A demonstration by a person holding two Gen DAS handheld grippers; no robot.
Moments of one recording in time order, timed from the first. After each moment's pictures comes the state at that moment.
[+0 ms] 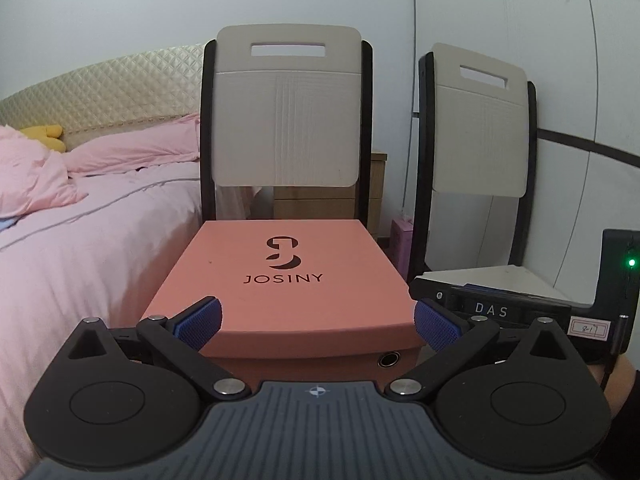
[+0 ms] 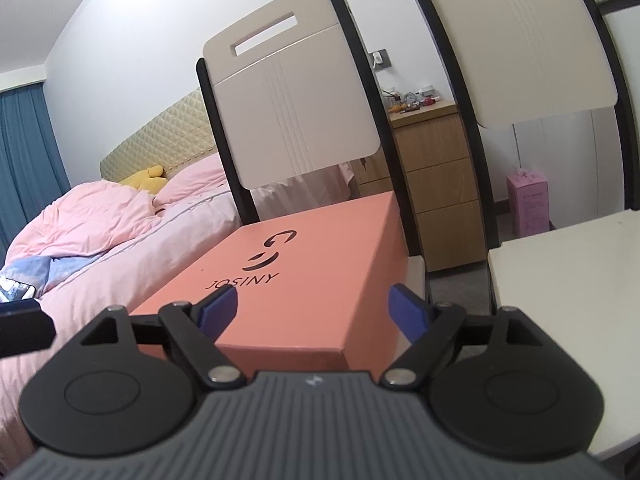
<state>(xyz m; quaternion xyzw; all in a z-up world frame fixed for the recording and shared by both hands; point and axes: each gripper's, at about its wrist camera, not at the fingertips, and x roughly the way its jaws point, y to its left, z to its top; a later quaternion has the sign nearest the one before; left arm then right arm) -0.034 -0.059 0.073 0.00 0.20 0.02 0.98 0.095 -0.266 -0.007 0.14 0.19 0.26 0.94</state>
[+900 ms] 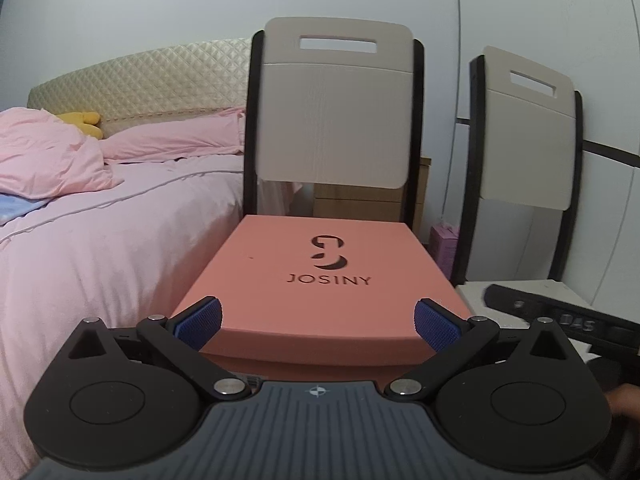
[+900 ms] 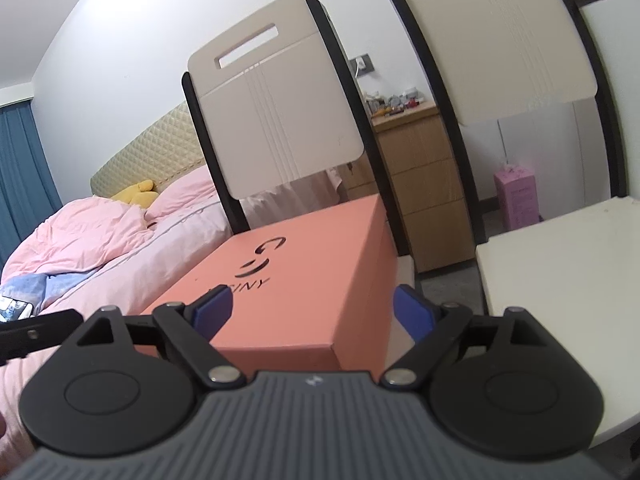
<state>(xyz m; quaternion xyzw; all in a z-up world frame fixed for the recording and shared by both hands) -0.017 -0.027 0.063 -0.02 0.18 0.08 0.98 0.083 -0.272 -0.006 0.16 0.17 0.24 0.94</state>
